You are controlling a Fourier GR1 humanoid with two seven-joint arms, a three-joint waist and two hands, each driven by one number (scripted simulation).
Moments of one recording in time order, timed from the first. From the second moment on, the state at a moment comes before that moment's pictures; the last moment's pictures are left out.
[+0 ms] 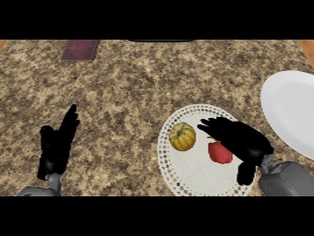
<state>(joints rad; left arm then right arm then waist) -0.02 0.22 -0.16 -1.47 0.04 0.28 0.20 -0.24 -0.40 0.43 -1.55 0.90 0.52 -0.02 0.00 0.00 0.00</state>
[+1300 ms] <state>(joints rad) -0.05 0.18 -0.09 -1.45 0.00 0.21 0.21 -0.39 -0.19 0.00 -1.34 1.07 0.13 0.25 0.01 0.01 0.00</state>
